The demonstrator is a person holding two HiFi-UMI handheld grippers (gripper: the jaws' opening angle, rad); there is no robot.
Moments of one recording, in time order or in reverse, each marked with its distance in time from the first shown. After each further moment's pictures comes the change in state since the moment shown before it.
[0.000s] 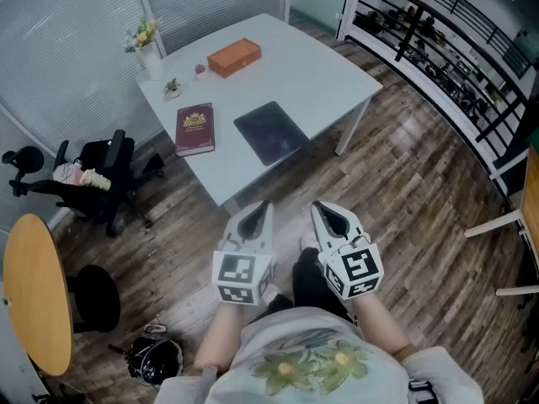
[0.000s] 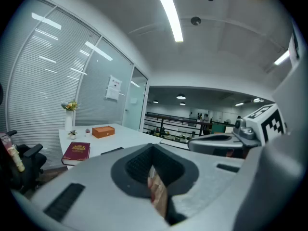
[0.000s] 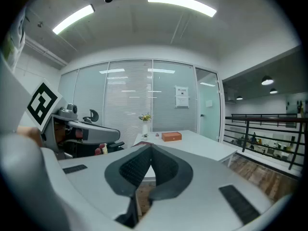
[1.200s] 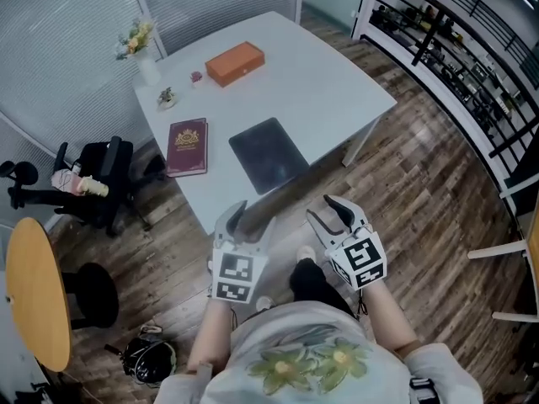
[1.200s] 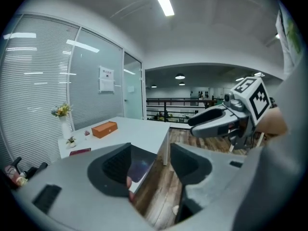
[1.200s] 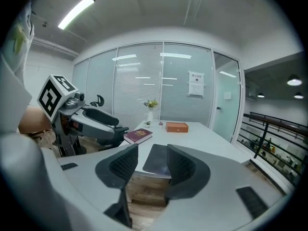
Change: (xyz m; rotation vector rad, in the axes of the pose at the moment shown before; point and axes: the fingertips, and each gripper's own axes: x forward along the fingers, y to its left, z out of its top) left arm 0.128 0.040 -0.010 0.180 0.198 0.039; right arm 0.102 -0.112 -0.018 -0.117 0.162 0.191
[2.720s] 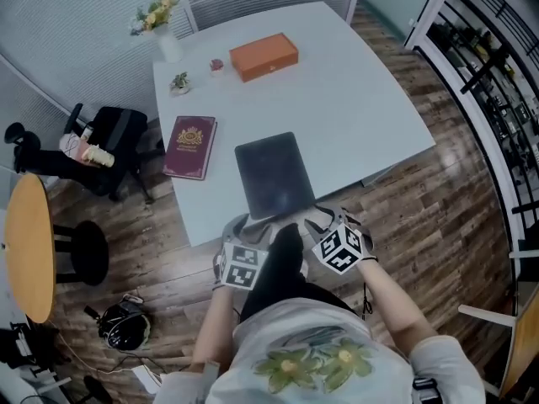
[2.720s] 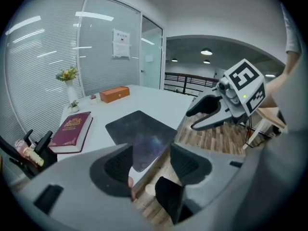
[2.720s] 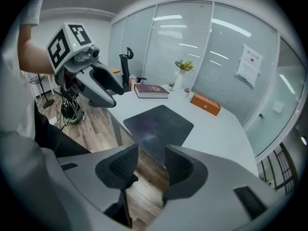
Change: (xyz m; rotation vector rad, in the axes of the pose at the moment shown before) left arm 0.159 0.039 -0.113 -0.204 0.339 0.162; right arm 0.166 -0.096 -0.132 -0.442 0.383 0.358
